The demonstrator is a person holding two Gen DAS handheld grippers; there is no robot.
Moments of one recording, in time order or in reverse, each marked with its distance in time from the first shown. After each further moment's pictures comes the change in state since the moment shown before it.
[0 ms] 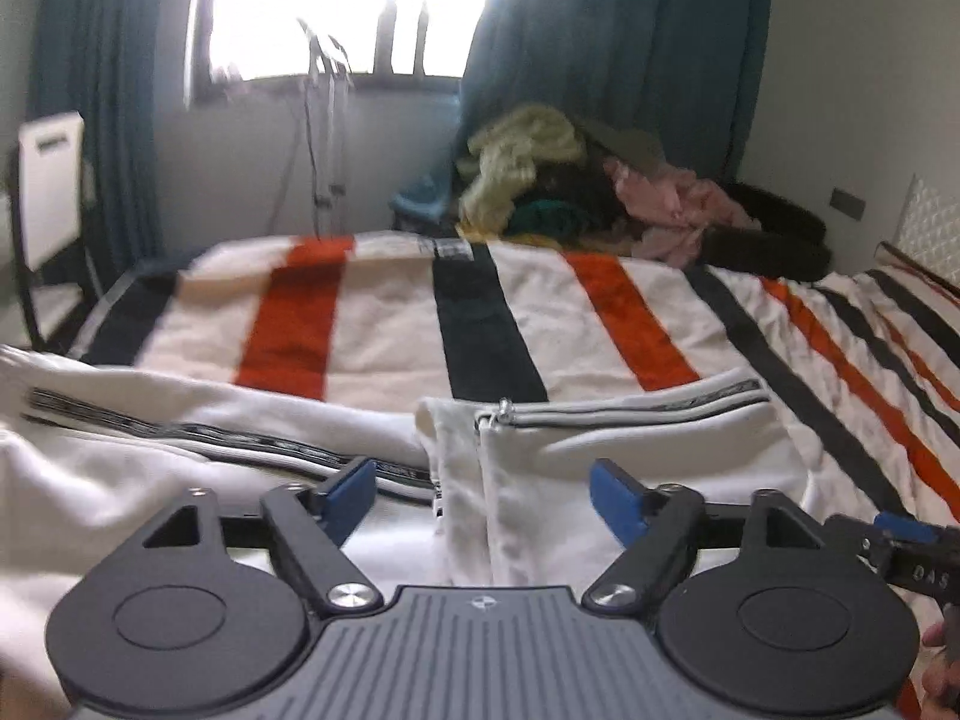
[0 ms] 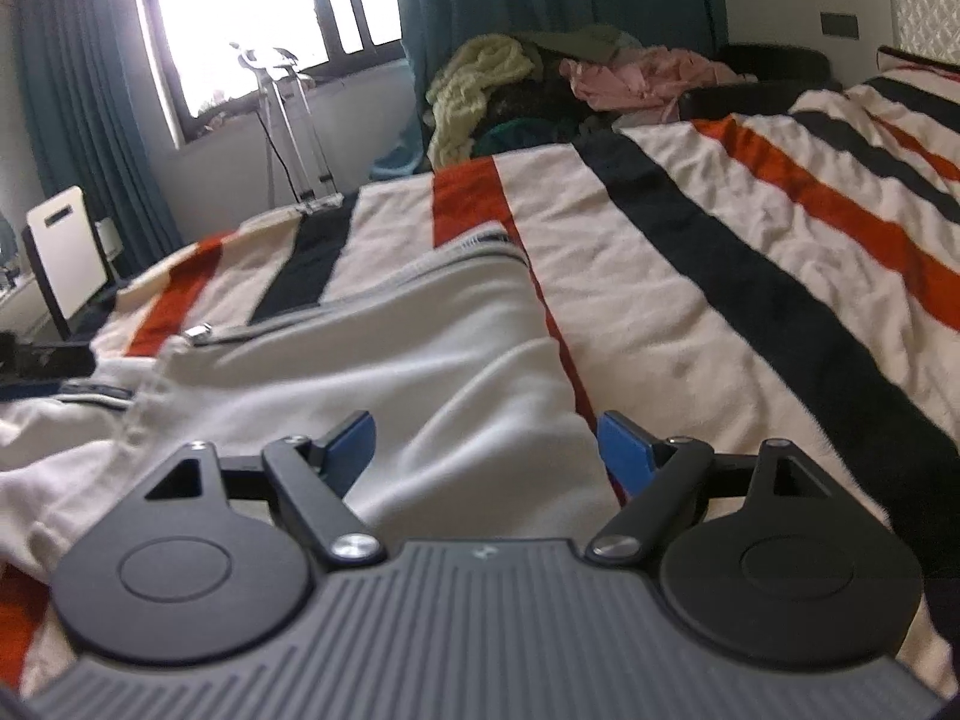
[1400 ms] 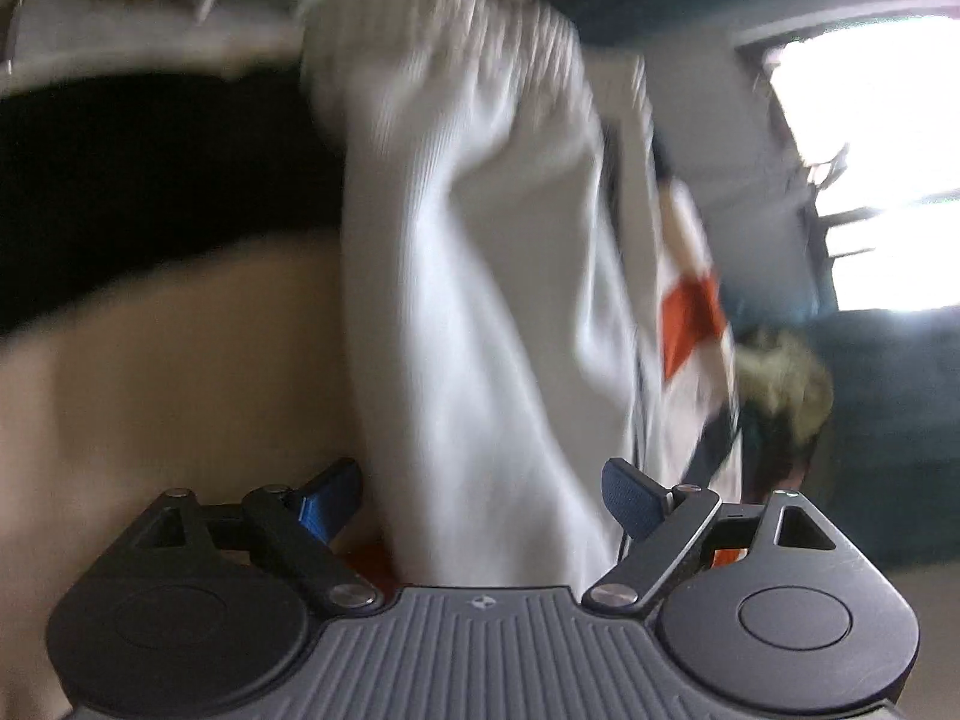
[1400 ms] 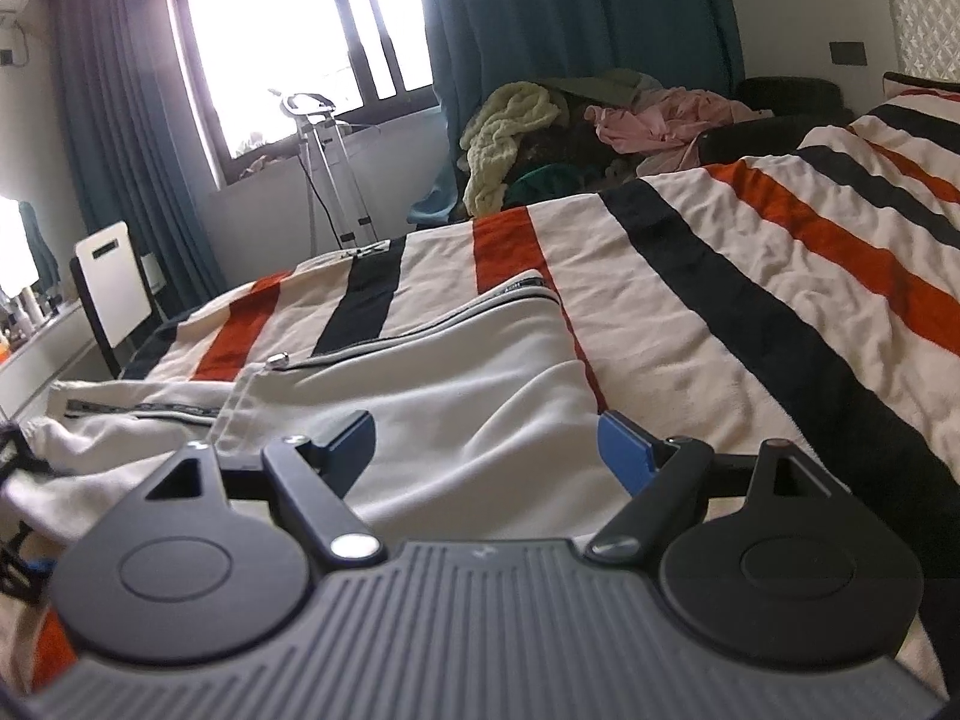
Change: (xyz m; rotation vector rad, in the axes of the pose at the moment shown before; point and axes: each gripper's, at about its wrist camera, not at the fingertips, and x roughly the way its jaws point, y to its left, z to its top) left arm -0.049 0.246 -0.111 -1.250 0.097 0.154; right arm -0.053 0.006 -0.007 0.005 -0.062 0.054
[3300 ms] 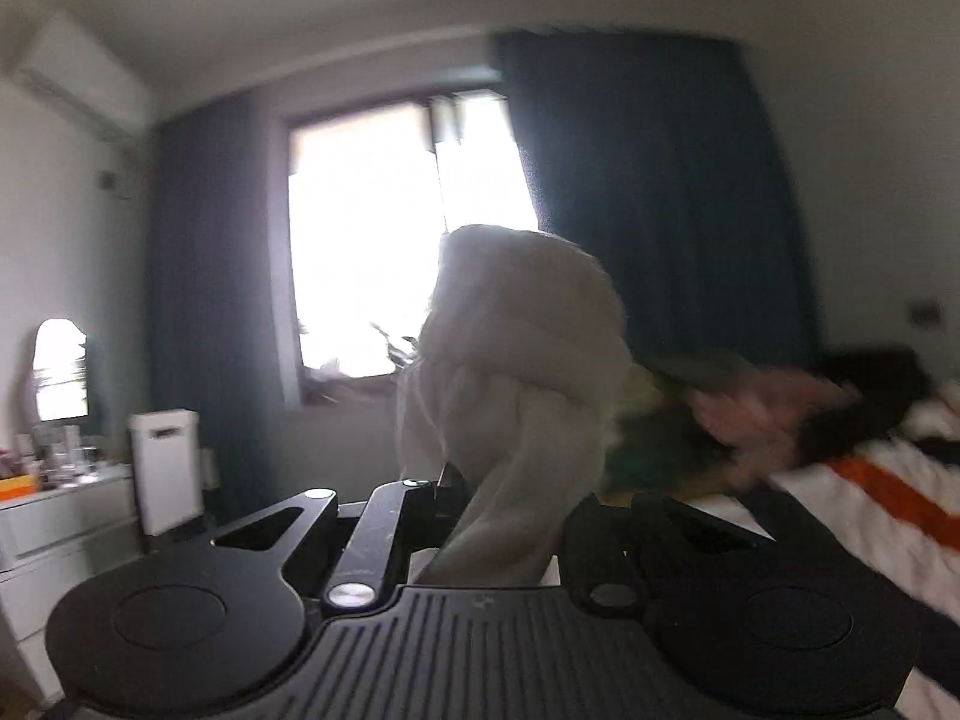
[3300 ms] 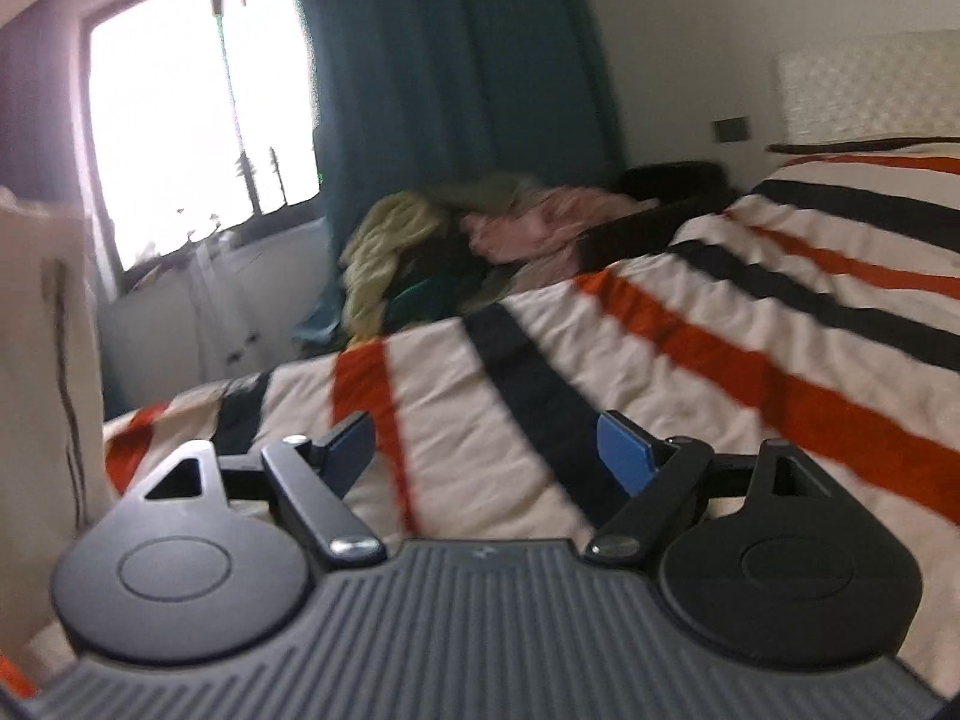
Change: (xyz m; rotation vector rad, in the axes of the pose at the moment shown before) left arm -0.019 -0.275 -0.435 1.373 -0.755 -0.216; right arm -0.013 -0.086 0.051 0.127 -0.245 -0.240
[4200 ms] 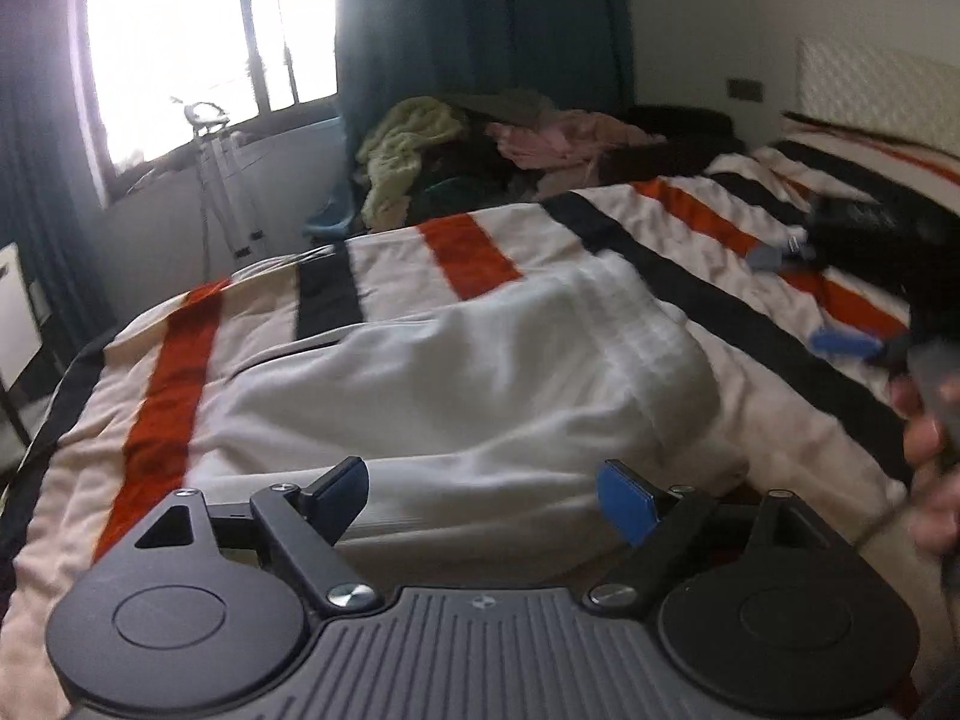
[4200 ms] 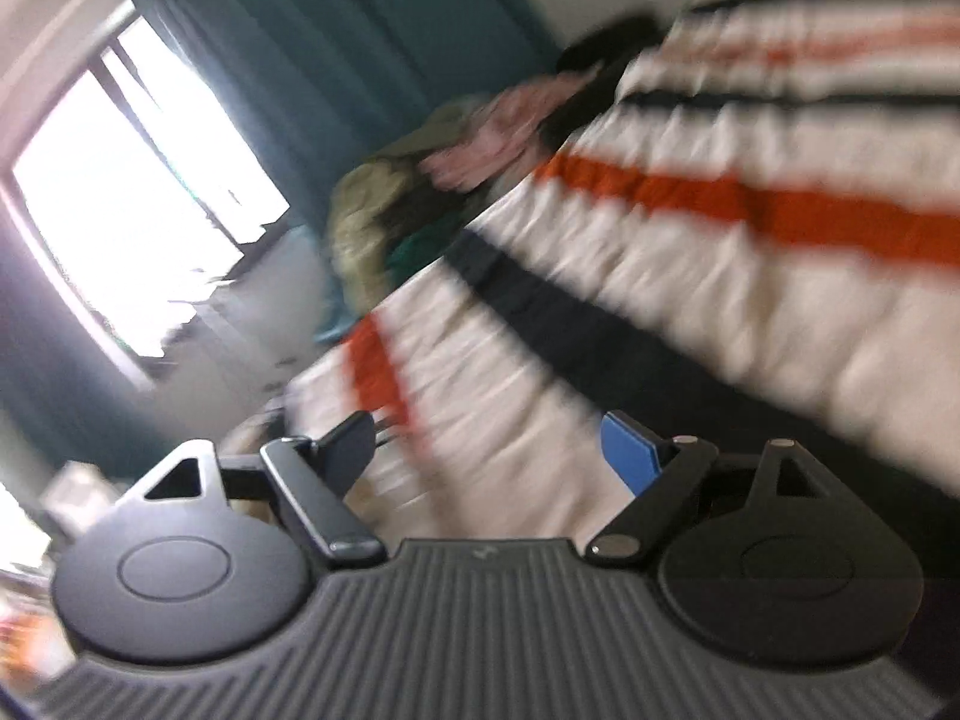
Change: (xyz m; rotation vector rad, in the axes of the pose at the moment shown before) left arm -0.024 0.037 -0.064 0.057 0.510 -0.376; right arm 0.018 -0.045 -0.037 0.460 0.250 0.227
